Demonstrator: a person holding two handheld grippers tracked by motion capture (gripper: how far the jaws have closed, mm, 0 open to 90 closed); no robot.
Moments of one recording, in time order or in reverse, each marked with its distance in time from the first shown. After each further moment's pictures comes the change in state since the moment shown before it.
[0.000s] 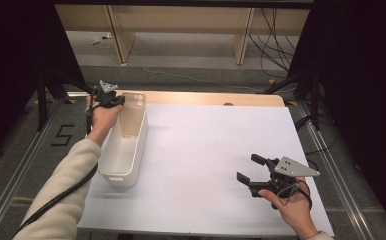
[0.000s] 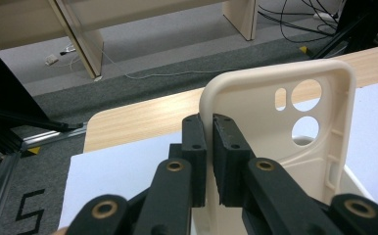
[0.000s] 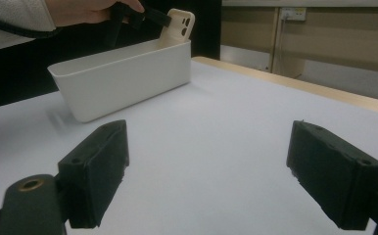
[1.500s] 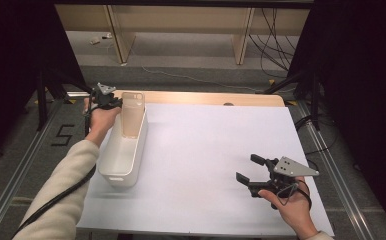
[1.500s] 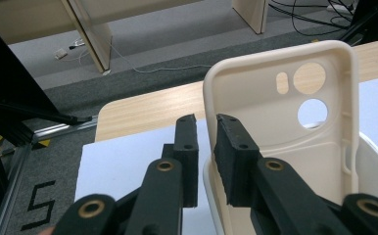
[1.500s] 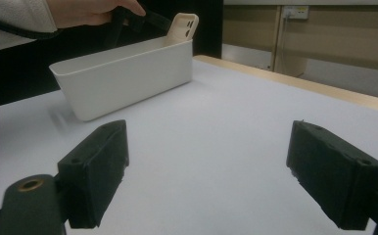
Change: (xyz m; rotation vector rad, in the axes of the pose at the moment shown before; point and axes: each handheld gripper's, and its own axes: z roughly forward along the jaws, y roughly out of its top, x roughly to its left) left arm 0.008 -0.008 0.004 0.013 0.031 0.006; right arm 0.000 0.000 0.000 0.020 0.000 -0.001
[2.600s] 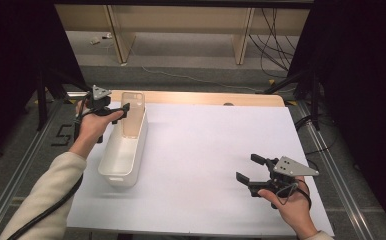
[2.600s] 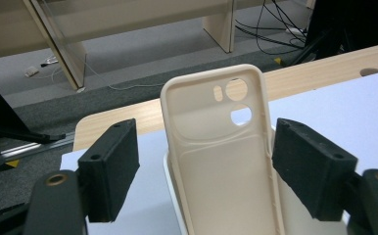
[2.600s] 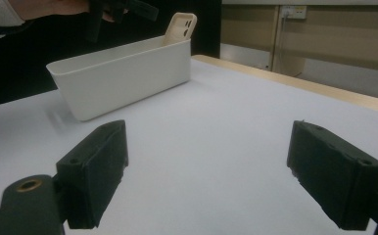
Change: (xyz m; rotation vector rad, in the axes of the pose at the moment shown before) left arm -0.008 -0.001 -0.046 -0.068 -0.127 -0.012; right arm -0.001 0.000 0.001 -0.012 -0.010 -0.005
